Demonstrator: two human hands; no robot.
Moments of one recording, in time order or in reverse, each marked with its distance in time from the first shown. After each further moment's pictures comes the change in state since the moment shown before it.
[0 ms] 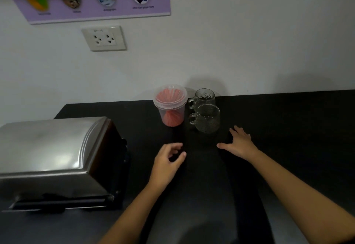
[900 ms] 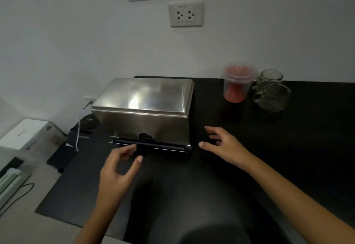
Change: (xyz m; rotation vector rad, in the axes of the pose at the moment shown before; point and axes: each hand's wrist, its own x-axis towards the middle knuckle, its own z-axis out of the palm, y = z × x) left_hand -0.197 -0.029 -0.226 0.120 0.487 0.082; right_hand -0.137 -0.168 0.115 0.508 -0.216 -0.484
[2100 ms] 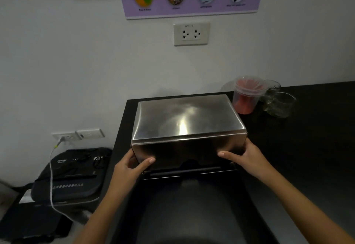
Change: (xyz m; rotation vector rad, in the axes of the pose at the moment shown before) left_hand 0.174 -0.147 -0.039 -0.317 -0.415 -0.136; right_hand 0.038 -0.049 0.067 0.187 0.463 0.080
